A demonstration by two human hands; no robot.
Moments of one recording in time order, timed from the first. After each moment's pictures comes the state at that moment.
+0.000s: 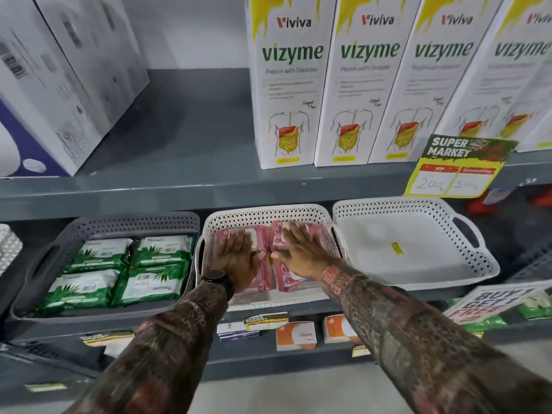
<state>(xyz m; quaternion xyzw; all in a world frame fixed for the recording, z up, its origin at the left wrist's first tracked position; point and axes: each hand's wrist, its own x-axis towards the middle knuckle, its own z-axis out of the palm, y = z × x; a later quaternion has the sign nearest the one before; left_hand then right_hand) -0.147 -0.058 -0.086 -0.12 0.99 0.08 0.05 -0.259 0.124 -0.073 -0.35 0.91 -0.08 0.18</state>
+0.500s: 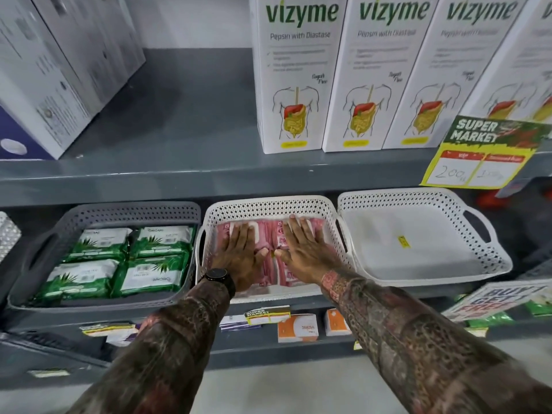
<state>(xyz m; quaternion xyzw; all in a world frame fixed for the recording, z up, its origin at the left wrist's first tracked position) -0.148 -0.055 -0.106 -0.12 0.99 0.10 0.08 -0.243 0.130 -0.087 -0.38 0.92 -0.03 0.13</state>
